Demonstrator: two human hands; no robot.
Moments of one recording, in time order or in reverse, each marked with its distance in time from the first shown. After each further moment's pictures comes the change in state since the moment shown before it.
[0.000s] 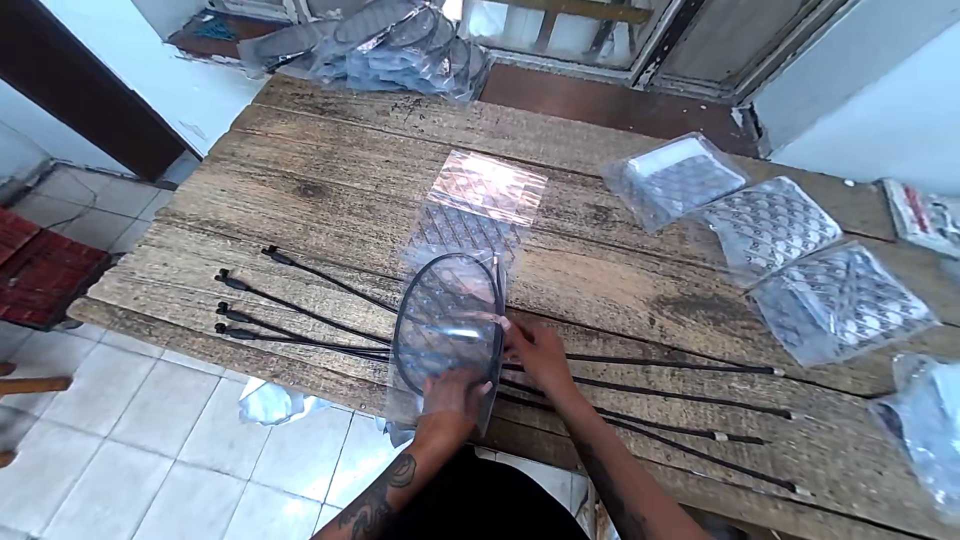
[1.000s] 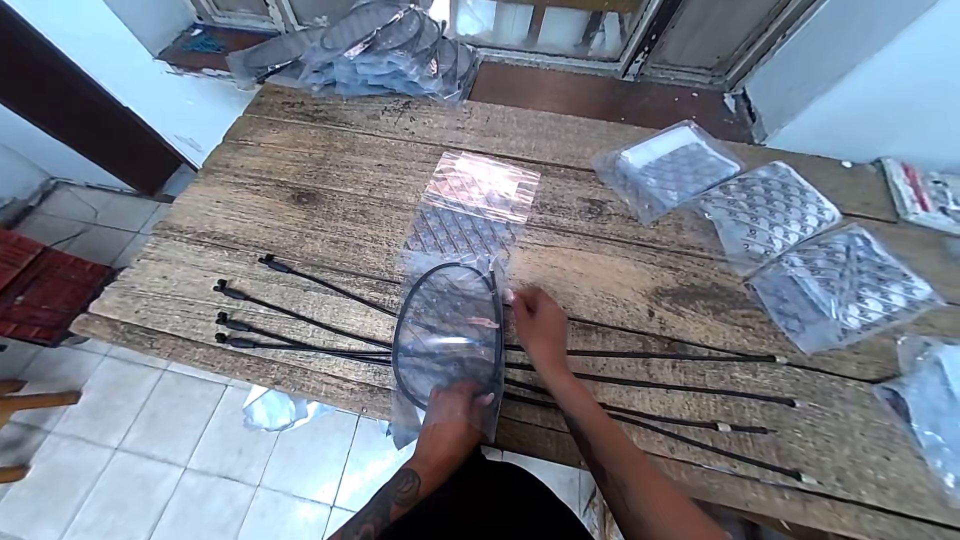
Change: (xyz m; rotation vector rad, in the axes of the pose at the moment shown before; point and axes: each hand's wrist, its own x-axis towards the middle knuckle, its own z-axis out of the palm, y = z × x) left_hand -0.010 -0.001 0.010 0.025 -0.002 0.021; right_hand 0.015 -0.012 -0.003 -0.147 0.256 -0.114
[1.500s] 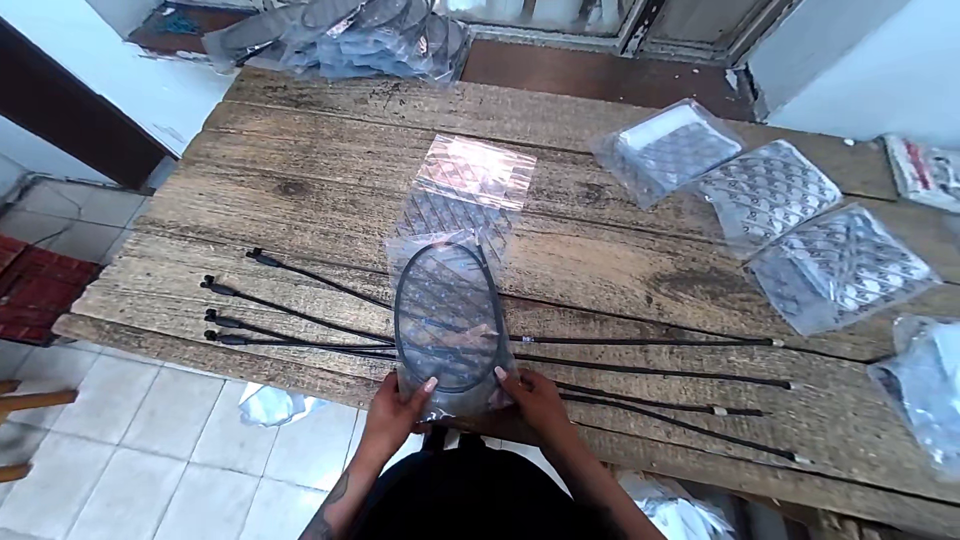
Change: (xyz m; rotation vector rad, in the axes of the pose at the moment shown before) left_hand -0.023 -0.066 -0.029 -0.613 0.183 -0.406; right_hand -0.086 0.058 0.018 0.474 -0.309 0.385
